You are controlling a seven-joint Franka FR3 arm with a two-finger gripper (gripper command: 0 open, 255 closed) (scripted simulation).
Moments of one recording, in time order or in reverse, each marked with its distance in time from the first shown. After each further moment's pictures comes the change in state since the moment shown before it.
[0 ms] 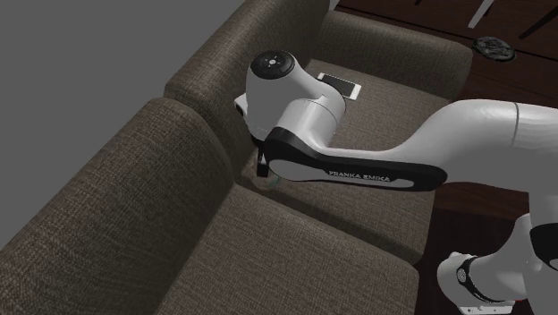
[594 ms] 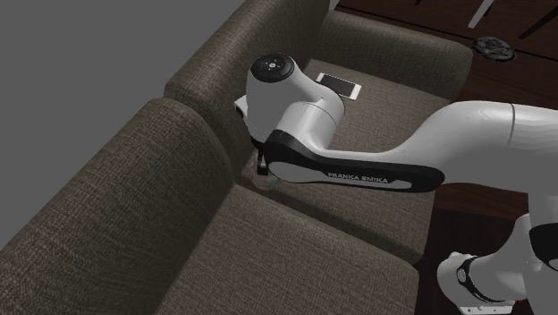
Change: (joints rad) arm 0.001 0.002 0.001 -0.012 0.001 0.017 0.001
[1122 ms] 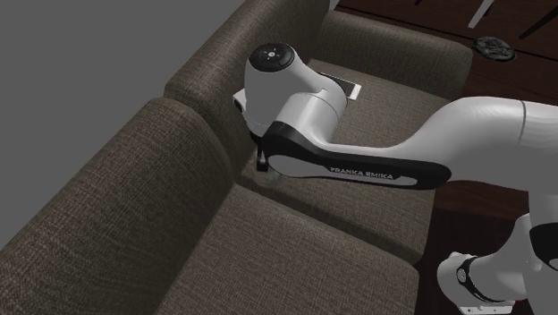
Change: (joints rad) arm -0.002 -0.001 -0.001 0.049 -0.001 -0.053 0.000
